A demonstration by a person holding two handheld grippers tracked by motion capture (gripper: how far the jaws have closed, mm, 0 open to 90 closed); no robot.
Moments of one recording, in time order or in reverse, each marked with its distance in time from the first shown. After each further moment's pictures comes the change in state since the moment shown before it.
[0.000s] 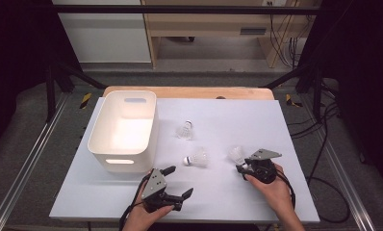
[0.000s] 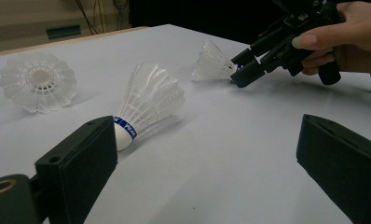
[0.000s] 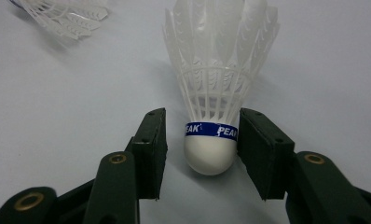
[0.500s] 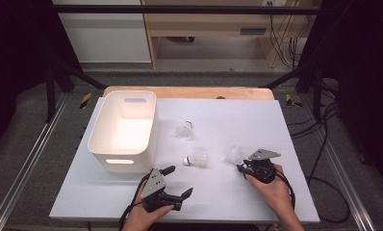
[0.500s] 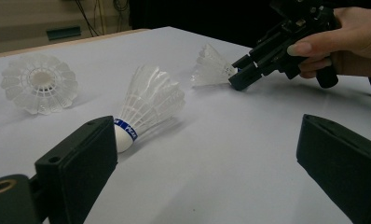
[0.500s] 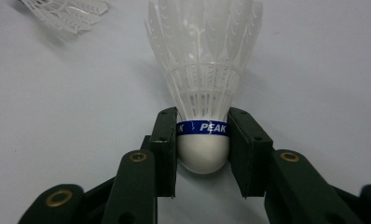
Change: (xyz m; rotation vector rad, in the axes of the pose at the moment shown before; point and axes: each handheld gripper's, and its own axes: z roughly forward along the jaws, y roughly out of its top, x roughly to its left) left arm 0.001 0.000 -0.001 -0.001 0.001 -0.002; right arm 0.000 0.000 0.001 0.011 0.004 -0.022
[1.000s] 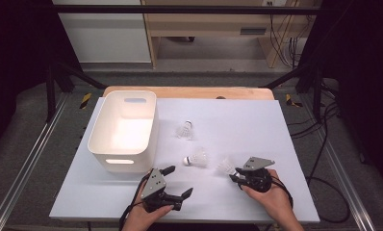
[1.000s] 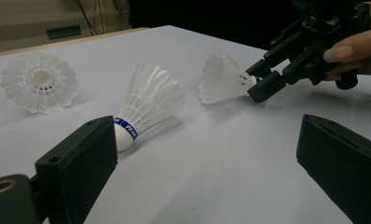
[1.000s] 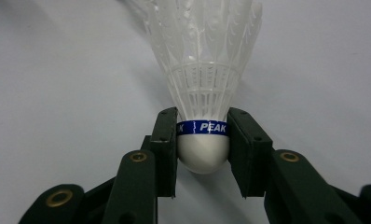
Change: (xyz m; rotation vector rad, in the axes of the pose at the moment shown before) left arm 0.000 0.000 0.000 0.004 0.001 0.001; right arm 0.033 -0.001 -0.012 -0.003 0.128 -0.153
